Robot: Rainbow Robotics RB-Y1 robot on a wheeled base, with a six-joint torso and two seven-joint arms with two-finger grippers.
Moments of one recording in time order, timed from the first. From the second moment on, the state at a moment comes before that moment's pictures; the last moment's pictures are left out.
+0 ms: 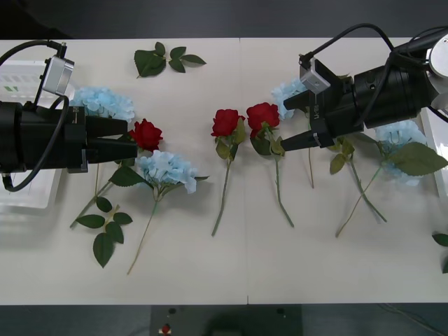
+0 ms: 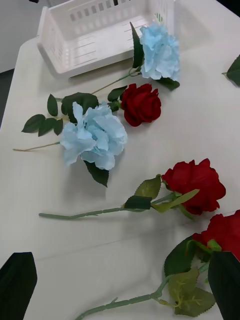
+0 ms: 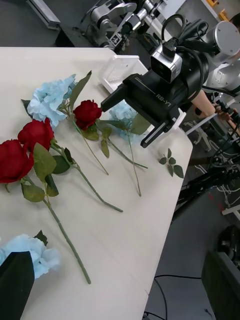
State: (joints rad) right arm -0.76 -0.90 0.55 -1.43 -1.92 1.09 2.72; left arm -0.24 1.26 -0.29 -1.94 2.33 0.78 -2.36
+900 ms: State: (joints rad) right arm -0.90 -1.02 0.58 -1.42 -1.88 1.37 2.15; left arm -0.44 1.22 -0.28 -1.34 1.94 1.05 -2.30
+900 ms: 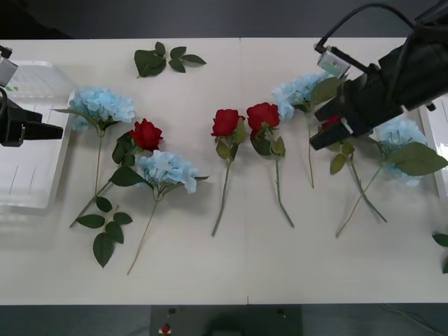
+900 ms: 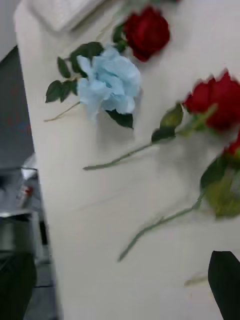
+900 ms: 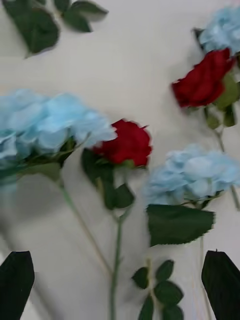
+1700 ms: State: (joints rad) right arm -0.93 -1.21 1.08 -1.42 -1.53 0.94 0.99; left arm -0.53 0.92 -0.28 -1.32 1.15 1.01 -1.73
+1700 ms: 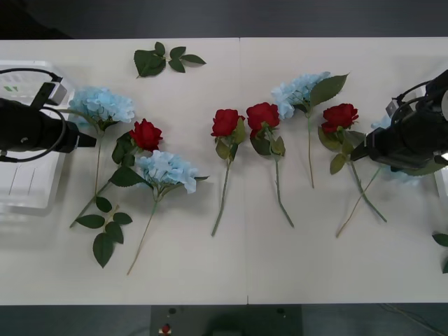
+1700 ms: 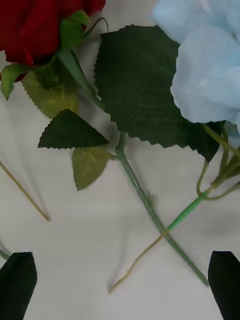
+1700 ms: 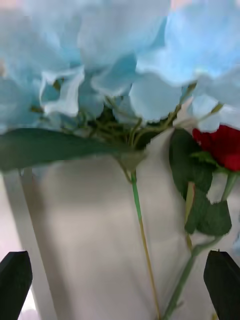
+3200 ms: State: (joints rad) right arm -0.94 -1.09 1.23 -1.18 -1.50 0.77 0.99; left arm -0.54 0.69 -0.28 -1.19 0.77 0.86 -1.67
